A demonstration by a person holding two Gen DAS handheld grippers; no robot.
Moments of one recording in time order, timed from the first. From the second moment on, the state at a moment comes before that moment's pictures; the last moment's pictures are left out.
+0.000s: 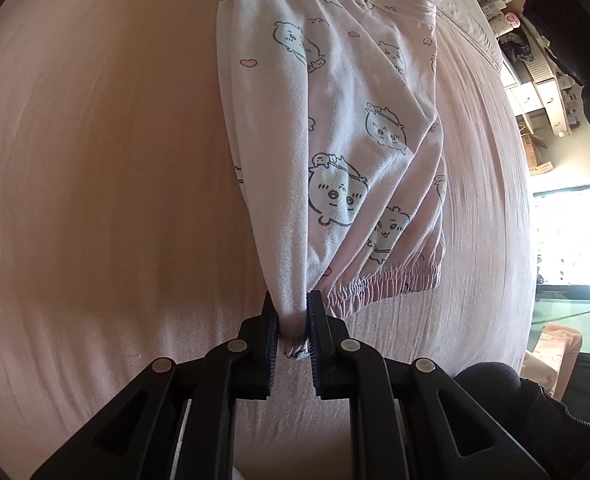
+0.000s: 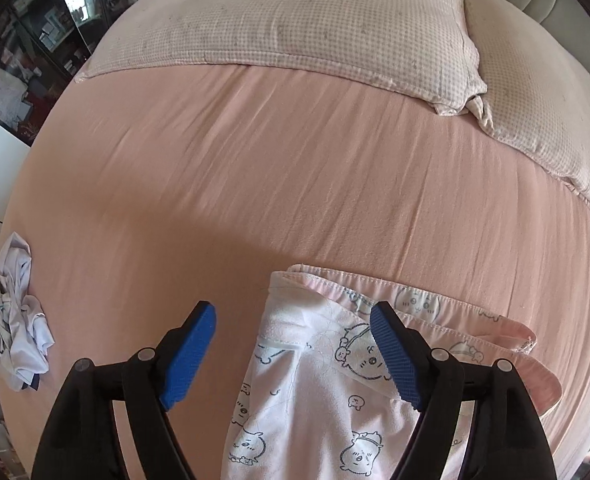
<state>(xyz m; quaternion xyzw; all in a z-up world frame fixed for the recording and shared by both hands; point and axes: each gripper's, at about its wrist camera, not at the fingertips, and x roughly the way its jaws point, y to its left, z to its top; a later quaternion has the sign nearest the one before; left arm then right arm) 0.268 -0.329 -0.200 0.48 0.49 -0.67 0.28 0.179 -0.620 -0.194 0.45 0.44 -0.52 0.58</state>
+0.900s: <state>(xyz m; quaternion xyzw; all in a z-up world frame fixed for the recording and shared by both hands) 0.319 -0.303 -0.168 0.47 0.44 -0.69 0.33 0.070 -0.466 -0.123 0.39 0.41 -0.56 0.60</state>
